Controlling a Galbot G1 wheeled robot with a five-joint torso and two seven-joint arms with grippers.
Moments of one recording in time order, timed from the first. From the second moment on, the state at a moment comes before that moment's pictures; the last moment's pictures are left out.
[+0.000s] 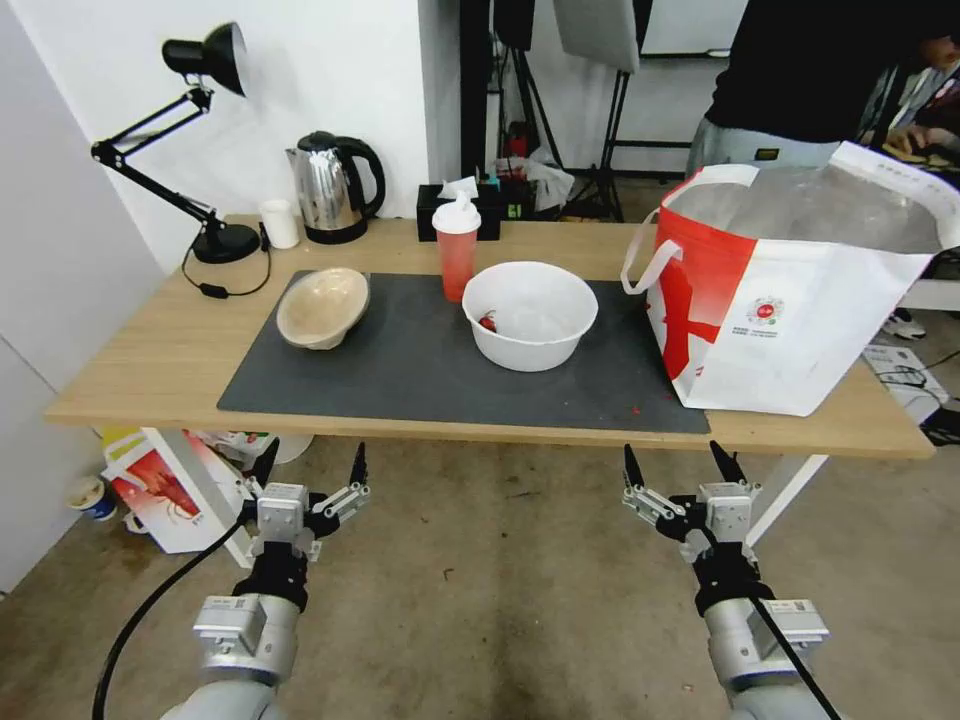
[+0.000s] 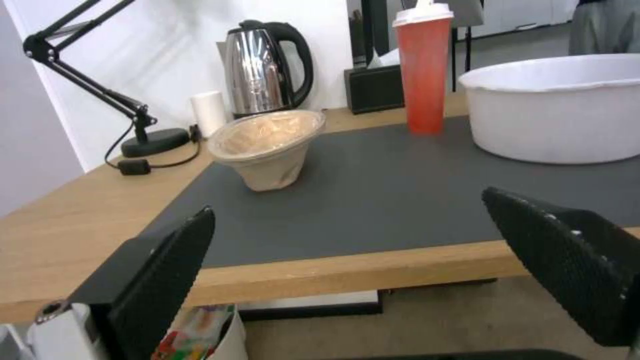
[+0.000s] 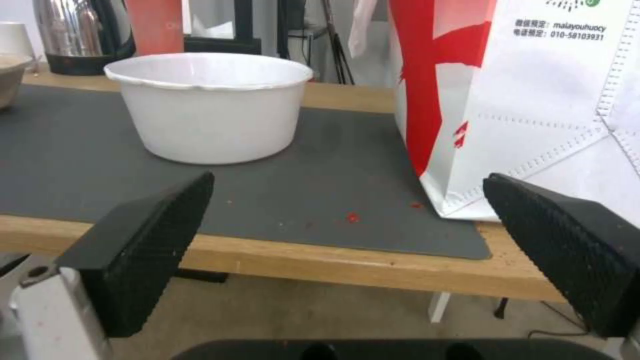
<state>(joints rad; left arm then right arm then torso) 1.80 -1.50 -0.55 -2.30 0.00 0.00 0.00 -1.80 1.50 0.55 2.30 0.00 0.00 0.00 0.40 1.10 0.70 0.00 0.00</state>
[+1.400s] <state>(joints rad) 1.64 -1.38 -0.71 -2.44 -0.46 -0.06 0.24 -1.55 1.05 0.47 2.35 0.22 0.03 -0.03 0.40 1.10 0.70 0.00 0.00</state>
